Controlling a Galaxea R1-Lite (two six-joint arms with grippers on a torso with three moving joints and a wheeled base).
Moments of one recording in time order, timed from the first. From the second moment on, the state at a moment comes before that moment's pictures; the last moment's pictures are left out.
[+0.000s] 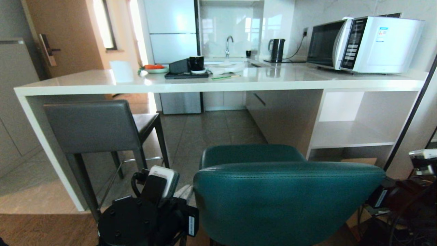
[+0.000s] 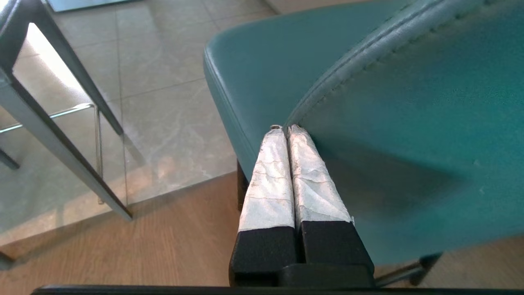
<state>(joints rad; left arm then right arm) -0.94 1.75 -0.33 -1.17 0.57 -0.18 0.10 1.54 -0.03 -1.38 0.06 0.02</state>
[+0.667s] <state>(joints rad) -0.89 1.83 -0.36 -1.23 0.58 -0.18 0.29 1.62 -0.14 -1.37 0.00 -0.03</state>
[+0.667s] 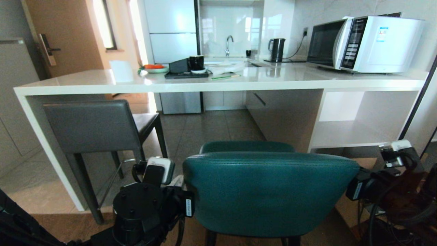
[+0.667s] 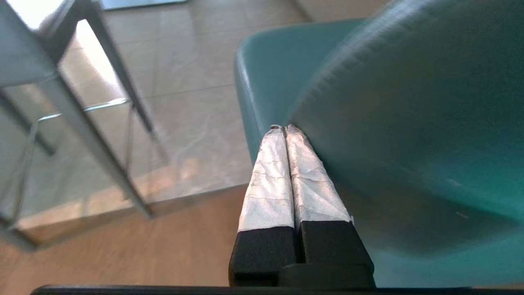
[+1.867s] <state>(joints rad) -0.84 1.94 -0.52 -1.23 0.55 -0.16 0.30 1.85 -0.27 -1.51 -0.12 -0.03</state>
